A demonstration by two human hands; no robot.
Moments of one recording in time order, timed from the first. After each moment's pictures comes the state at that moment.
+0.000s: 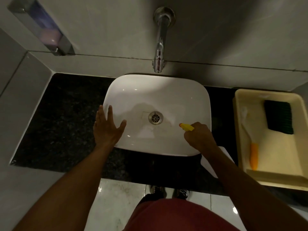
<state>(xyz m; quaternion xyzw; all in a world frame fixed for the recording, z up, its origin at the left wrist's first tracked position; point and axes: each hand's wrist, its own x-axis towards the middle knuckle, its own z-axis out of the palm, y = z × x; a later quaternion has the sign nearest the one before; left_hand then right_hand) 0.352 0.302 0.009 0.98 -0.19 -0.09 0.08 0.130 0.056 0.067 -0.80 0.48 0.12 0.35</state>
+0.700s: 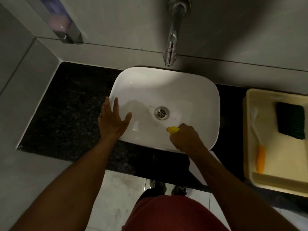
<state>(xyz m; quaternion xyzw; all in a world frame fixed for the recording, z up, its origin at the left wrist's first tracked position) 0.351 0.302 0.011 0.98 -0.17 -0.09 0.09 0.159 0.113 0.074 -0.82 0.42 0.14 0.36</state>
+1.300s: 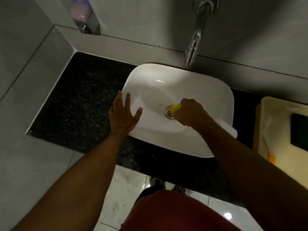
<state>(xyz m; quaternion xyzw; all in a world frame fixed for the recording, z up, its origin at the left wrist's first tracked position) 0.352 0.303 0.008 0.98 -0.18 -0.08 0.09 0.239 0.083 0.115 -0.89 0.30 0.19 0.28</state>
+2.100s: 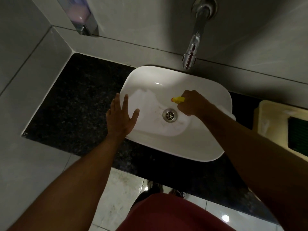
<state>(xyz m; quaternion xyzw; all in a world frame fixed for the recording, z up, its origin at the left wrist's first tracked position) 0.352 0.304 0.006 0.97 -0.19 -0.08 0.11 0.269 0.041 0.097 -0.91 0.28 0.19 0.24</state>
